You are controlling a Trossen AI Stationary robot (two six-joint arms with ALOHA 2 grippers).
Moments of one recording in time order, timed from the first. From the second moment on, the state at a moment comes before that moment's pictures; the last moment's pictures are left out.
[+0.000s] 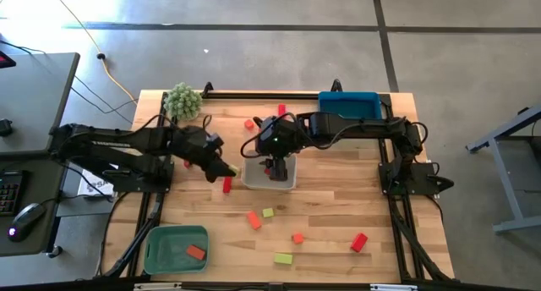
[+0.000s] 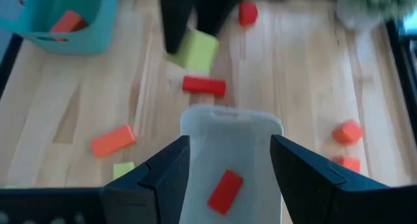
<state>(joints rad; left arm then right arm) 0.17 0.96 0.70 -0.36 0.26 -0.83 0.02 1.90 1.98 -0.93 0.01 -0.08</state>
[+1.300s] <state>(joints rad) 0.39 0.96 0.70 0.19 0.48 -0.91 0.10 1.90 1.98 -0.61 0.33 -0.28</state>
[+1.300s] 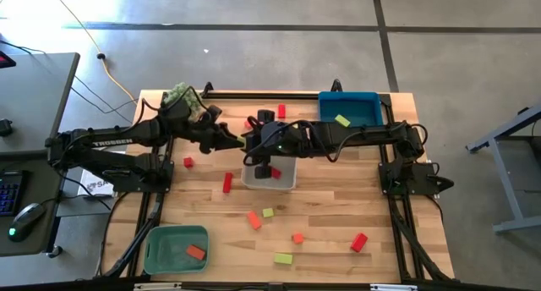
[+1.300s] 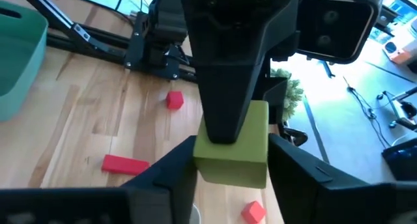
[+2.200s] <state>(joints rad) 0.44 0.99 0.70 0.18 0.49 -0.82 0.09 1.90 1.98 -0.73 0.41 -0.09</state>
